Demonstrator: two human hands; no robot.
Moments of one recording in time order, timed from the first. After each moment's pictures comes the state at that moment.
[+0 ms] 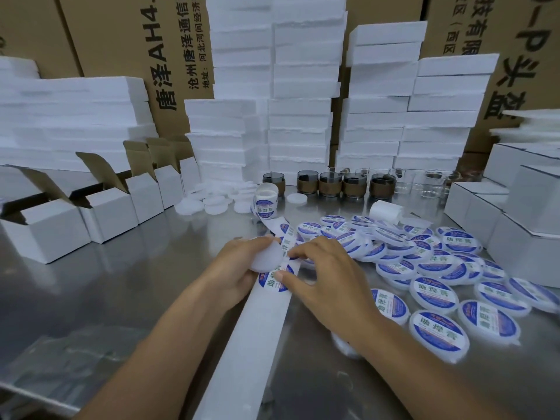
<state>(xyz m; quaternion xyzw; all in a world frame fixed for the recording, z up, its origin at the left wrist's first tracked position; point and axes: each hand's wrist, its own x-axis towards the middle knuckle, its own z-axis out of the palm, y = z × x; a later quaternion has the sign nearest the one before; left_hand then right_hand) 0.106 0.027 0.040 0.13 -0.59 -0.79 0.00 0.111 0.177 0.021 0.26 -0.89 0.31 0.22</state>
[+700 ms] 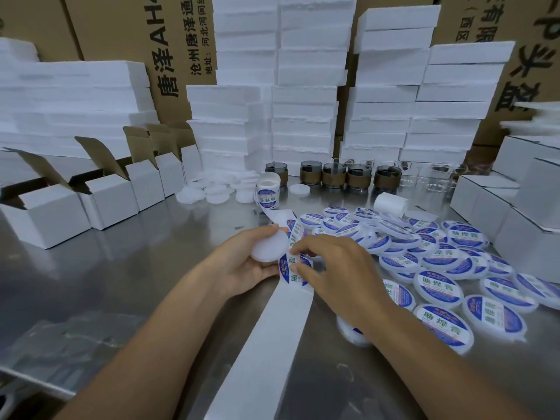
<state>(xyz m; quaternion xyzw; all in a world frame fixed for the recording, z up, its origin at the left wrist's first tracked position) 0.100 0.023 0.034 0.09 -0.51 -0.85 -0.10 0.106 0.187 0.023 0.29 -0.89 0.27 0.23</state>
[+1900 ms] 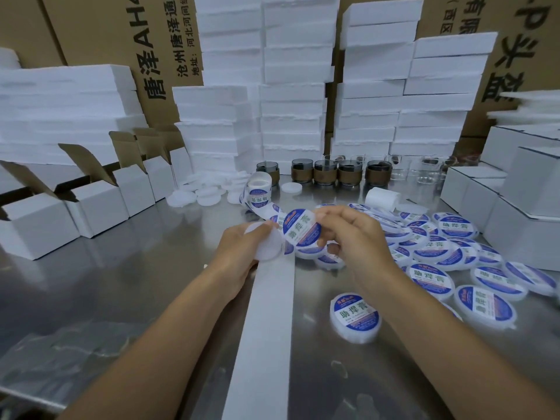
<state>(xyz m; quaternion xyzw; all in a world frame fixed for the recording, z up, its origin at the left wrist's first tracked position) 0.086 0.032 0.022 0.08 -0.68 -0.72 0.08 0.104 0.196 0.057 0.10 -0.67 0.74 0.03</state>
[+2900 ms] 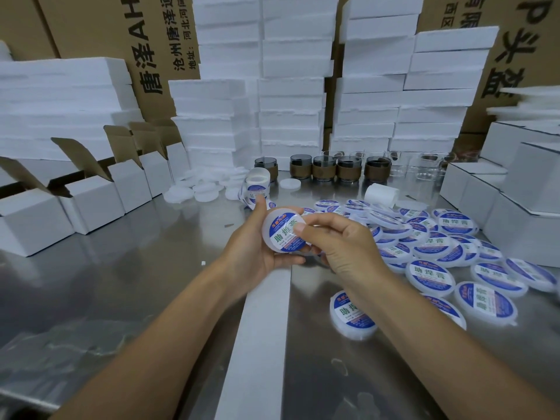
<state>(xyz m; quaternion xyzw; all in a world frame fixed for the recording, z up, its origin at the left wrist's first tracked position) 0.091 0.043 0.031 -0.07 -0.56 -0.82 -0.09 0.110 0.184 0.048 0.07 -0.62 0.78 -0.02</state>
